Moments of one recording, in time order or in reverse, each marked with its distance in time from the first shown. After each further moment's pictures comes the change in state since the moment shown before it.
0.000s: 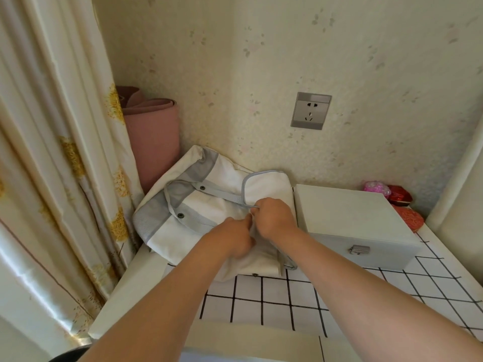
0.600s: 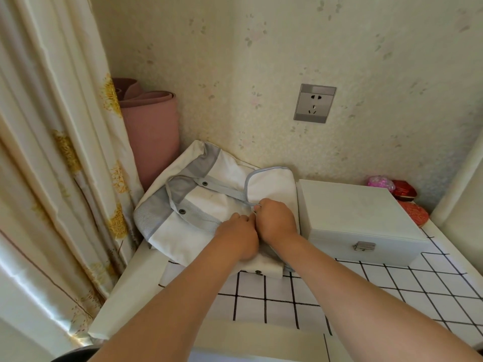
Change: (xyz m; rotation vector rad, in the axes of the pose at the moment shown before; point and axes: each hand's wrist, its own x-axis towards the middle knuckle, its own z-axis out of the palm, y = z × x) left_hand 0.006 0.009 0.015 0.209 0.082 0.031; right_hand -0.005 0.002 0.018 0.006 0.080 0.087
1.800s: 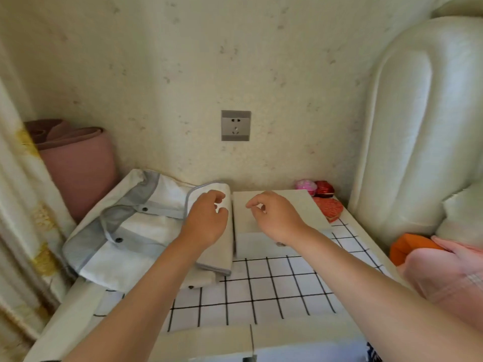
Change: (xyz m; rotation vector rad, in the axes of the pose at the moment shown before) left_hand -0.008 0.086 -0.051 -0.605 0.513 0.115; right_hand -0.051 0.099 -0.146 0.210 0.069 -0.106
